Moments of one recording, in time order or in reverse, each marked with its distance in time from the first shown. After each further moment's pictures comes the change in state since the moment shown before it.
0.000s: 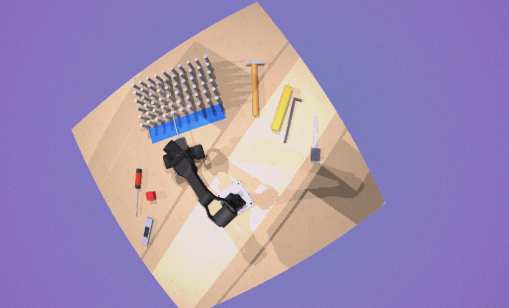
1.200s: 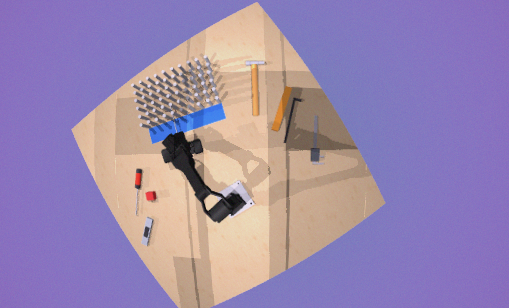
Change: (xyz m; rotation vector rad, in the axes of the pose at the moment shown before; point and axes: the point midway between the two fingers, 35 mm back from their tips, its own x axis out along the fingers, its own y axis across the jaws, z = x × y) arm 0.007 0.000 0.025 -0.001 -0.004 0.001
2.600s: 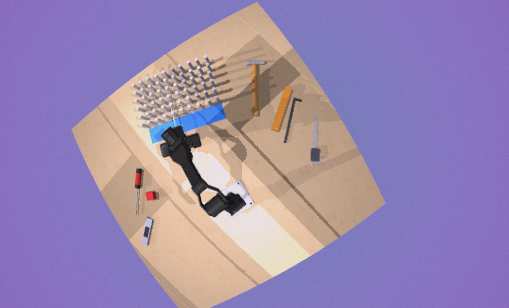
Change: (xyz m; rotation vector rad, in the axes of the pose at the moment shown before) arm 0.007 0.000 0.026 -0.001 -0.002 0.000
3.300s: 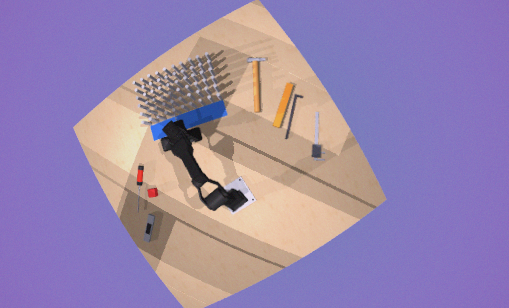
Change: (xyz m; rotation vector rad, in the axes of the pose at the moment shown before) arm 0.003 0.000 0.012 0.000 -0.001 0.000
